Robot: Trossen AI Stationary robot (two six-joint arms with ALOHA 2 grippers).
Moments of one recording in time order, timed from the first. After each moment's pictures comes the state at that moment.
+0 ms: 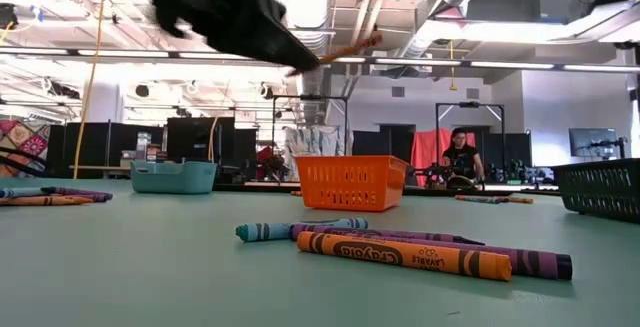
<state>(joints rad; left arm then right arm) -0.27 1.53 0.81 0.31 -0.30 0.23 0.87 2.25 1.88 -1.15 0.58 1.02</state>
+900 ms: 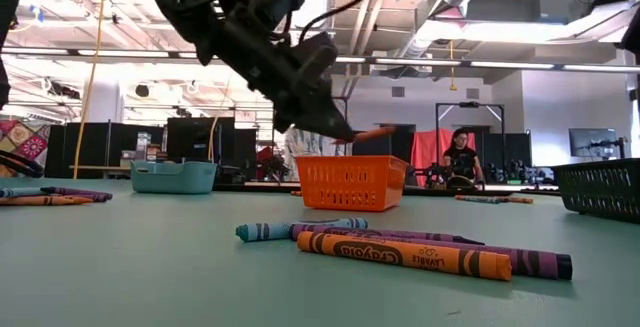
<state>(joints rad) 0.09 1.76 0.94 0.32 -0.10 -0.18 0.90 2.25 1.88 -1.13 0.71 1.07</state>
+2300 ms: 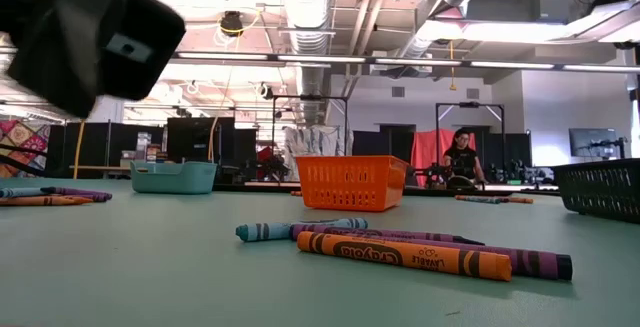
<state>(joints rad) -0.72 1.77 0.82 0.39 -0.24 -0.18 0.93 2.25 1.88 -0.82 0.76 0.77</state>
